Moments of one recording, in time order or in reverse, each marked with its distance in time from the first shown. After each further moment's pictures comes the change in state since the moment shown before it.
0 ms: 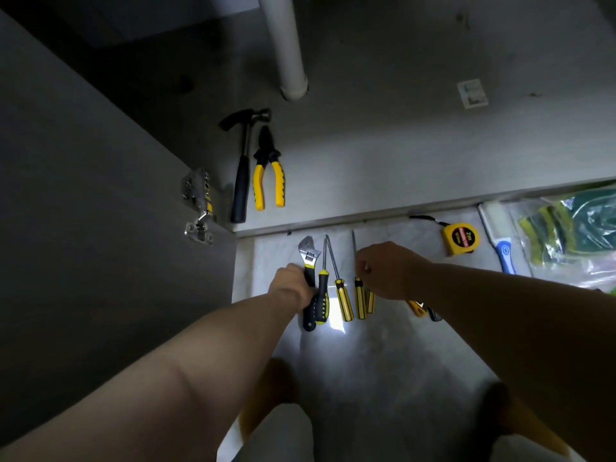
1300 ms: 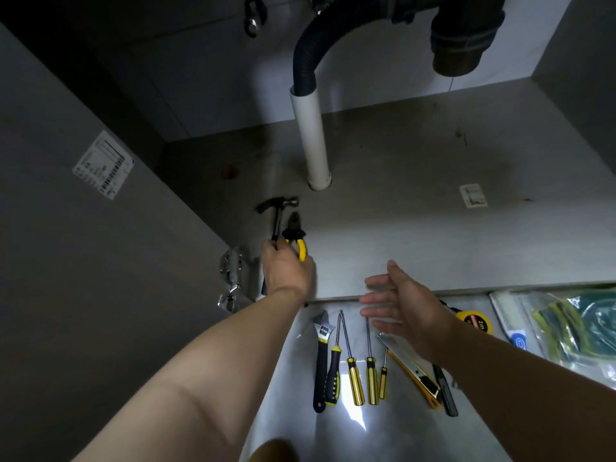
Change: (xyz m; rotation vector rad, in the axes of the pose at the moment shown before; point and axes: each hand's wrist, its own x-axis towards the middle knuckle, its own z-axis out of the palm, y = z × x) left_hand 0.015 0.062 -0.125 -0.291 0.742 0.113; right_hand -0.025 -0.023 -0.067 1.372 0.185 0.214
